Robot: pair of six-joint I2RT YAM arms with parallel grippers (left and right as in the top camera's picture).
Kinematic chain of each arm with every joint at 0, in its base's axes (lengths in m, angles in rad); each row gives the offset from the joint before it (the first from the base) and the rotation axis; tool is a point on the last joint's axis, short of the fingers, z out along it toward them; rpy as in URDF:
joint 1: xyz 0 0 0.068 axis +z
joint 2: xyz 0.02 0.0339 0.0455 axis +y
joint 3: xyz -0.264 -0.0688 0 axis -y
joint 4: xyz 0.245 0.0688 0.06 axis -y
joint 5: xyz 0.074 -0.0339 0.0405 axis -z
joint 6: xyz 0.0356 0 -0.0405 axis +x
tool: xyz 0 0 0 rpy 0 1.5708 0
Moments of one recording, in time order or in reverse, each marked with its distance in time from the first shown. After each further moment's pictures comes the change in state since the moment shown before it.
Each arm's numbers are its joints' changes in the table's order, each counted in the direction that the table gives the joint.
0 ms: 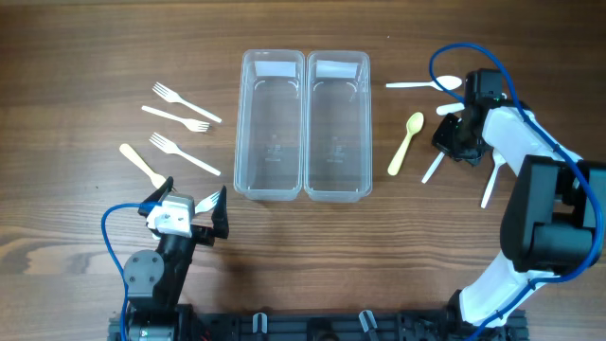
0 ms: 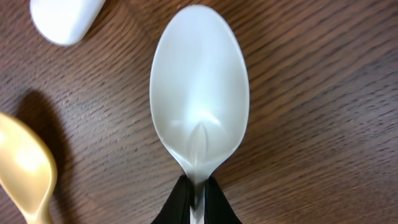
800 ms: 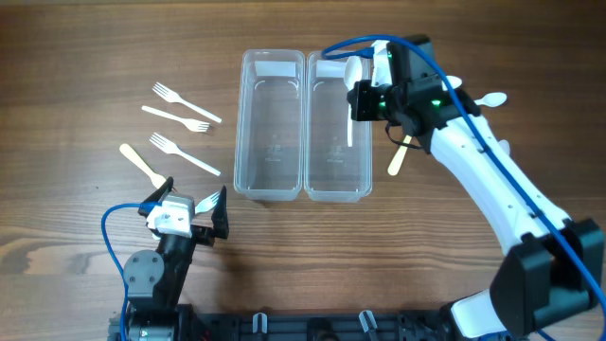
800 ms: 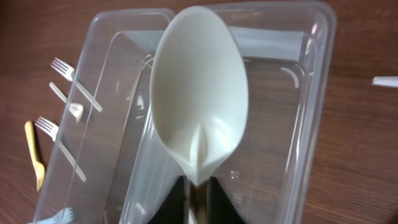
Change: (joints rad) left arm 0.000 0.000 0.000 0.000 0.000 0.000; right arm 0.435 -0.248 0.126 0.146 -0.238 -0.173
